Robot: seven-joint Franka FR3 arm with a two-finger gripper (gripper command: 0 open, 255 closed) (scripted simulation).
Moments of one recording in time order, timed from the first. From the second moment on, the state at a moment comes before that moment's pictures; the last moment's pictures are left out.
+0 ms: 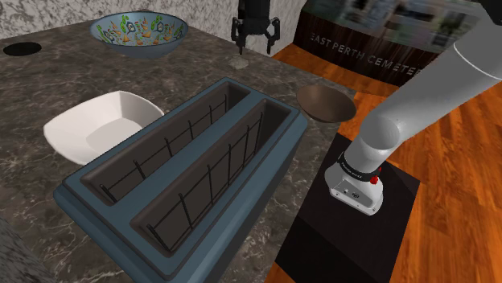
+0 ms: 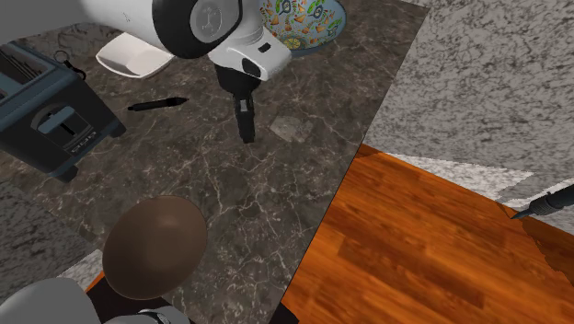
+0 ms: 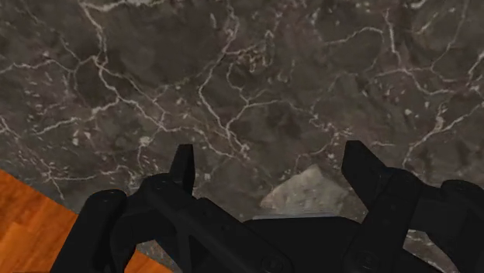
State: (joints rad) arm -0.16 -0.23 0.30 -2.07 0.06 1.77 0.83
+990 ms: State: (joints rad) arm -0.19 0.09 0.31 -1.93 0.02 1.95 1.24
